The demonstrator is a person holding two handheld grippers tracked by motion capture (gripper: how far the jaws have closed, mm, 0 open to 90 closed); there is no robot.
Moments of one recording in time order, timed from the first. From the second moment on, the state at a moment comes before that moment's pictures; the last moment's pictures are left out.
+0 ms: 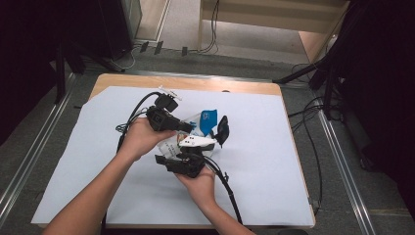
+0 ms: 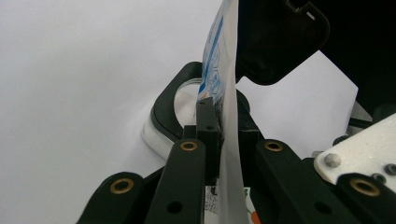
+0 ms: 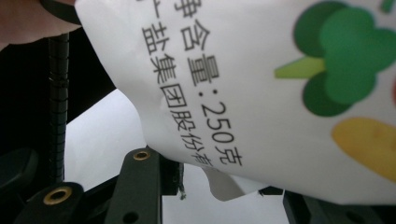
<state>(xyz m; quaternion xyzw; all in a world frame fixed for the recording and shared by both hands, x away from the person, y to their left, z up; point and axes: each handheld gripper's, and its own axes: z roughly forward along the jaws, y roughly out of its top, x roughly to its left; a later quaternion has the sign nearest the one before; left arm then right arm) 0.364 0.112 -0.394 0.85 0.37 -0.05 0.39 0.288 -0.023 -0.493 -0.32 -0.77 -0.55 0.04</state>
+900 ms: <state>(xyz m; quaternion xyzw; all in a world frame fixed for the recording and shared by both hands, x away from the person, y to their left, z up) 0.365 0.116 -0.395 0.85 0.34 -0.06 0.39 0.277 -0.040 -0.500 -0.33 -0.77 -0.54 0.01</state>
